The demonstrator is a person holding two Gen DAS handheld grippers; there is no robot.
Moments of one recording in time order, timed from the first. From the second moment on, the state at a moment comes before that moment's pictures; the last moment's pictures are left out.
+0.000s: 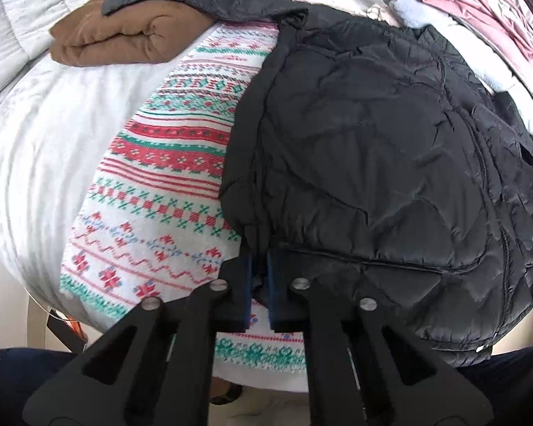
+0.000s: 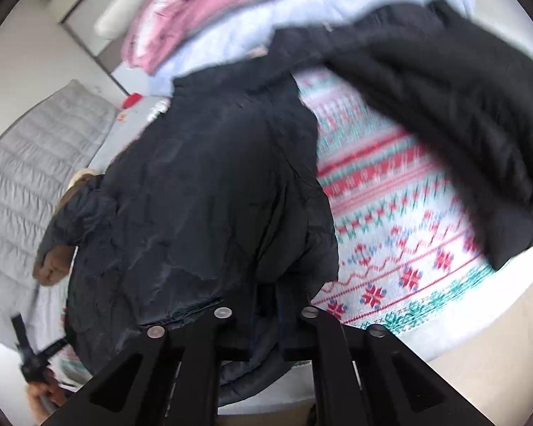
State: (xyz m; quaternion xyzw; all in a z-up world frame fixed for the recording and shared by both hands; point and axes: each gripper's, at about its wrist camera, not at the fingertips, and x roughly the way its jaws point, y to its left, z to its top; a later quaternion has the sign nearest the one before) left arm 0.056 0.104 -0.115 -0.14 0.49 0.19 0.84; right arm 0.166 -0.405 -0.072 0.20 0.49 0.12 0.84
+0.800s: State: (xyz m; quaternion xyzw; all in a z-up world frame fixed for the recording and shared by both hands) left arm 0.028 0.100 -0.011 -0.13 0.40 0.19 0.89; right arm 0.133 -0.427 0.000 0.16 0.43 0.12 0.88
